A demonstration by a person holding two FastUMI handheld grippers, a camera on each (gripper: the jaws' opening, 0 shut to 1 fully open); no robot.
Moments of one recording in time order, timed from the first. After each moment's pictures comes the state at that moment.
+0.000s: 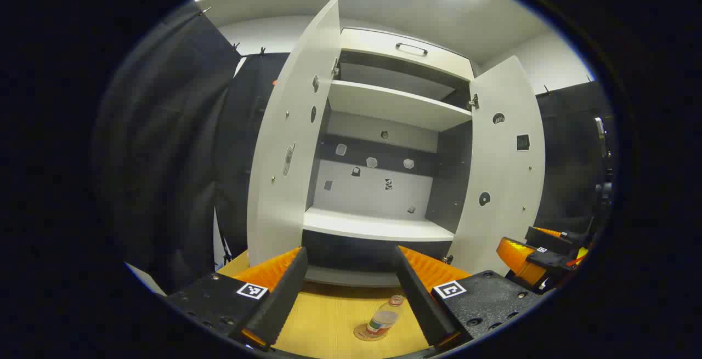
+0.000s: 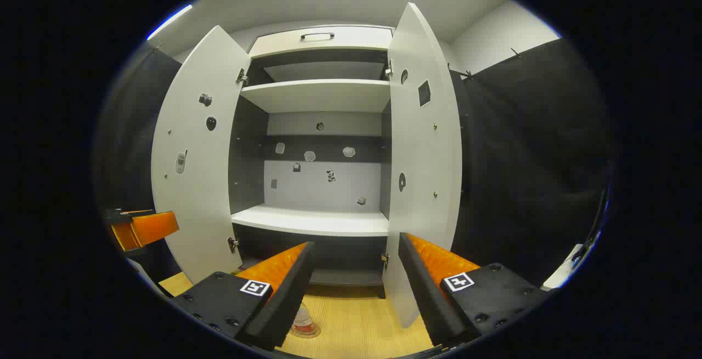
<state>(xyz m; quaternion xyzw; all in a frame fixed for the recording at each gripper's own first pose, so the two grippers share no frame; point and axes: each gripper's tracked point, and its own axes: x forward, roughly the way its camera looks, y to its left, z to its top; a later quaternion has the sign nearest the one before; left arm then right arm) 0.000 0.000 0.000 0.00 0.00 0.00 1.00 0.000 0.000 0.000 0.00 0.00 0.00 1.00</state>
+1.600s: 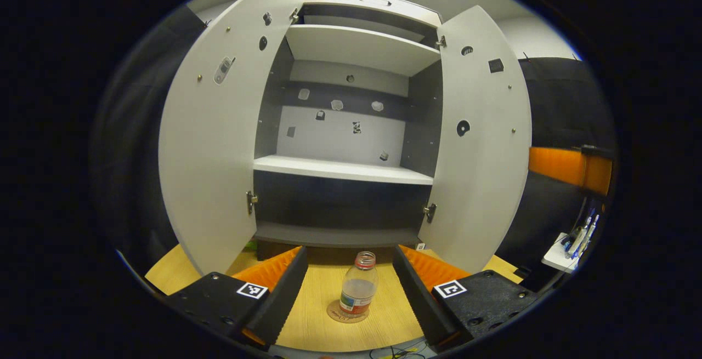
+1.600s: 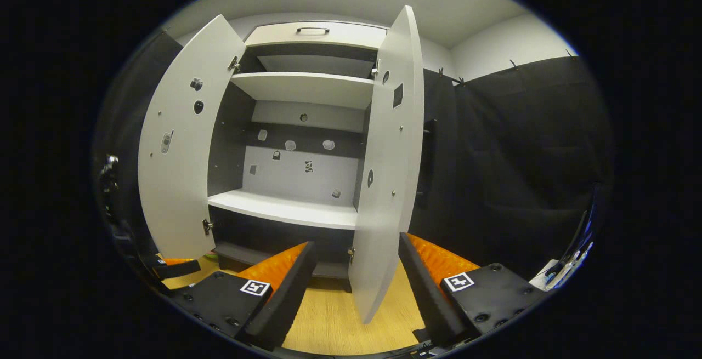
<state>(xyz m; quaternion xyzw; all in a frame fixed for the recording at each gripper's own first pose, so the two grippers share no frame) 0.025 -0.080 -0.169 0.01 0.11 -0.07 0.99 -0.018 -0.050 -0.002 -0.05 0.02 -0.05 1.00</state>
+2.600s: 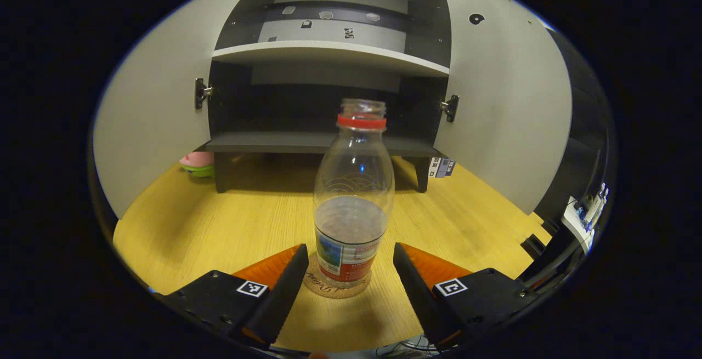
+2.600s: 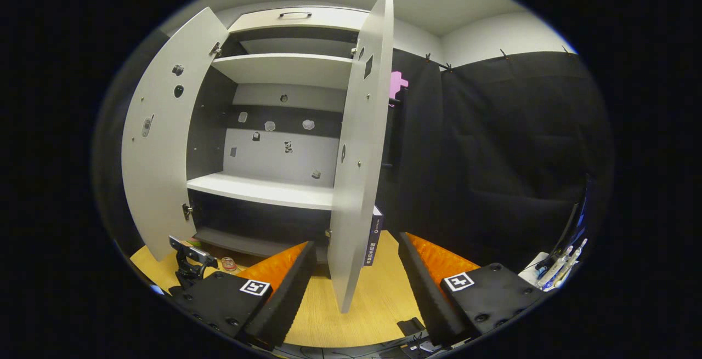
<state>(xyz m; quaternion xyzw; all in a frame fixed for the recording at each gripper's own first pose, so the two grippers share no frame) 0.058 -0.083 -0.374 0.02 0.28 -0.06 0.96 -0.021 -0.093 -0.032 -0.05 0.06 -0.09 0.99</state>
